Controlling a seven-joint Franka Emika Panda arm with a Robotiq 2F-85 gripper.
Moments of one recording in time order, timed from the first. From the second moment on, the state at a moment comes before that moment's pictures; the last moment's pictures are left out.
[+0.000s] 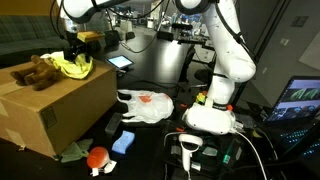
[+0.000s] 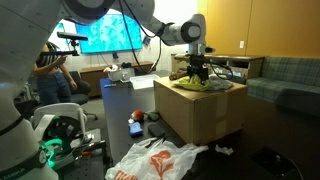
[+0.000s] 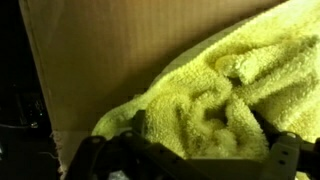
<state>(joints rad) 0.15 0.64 0.03 -1.35 -0.07 2.01 0.21</state>
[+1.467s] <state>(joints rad) 0.02 0.41 -0.01 -1.62 -0.10 2.23 -0.08</state>
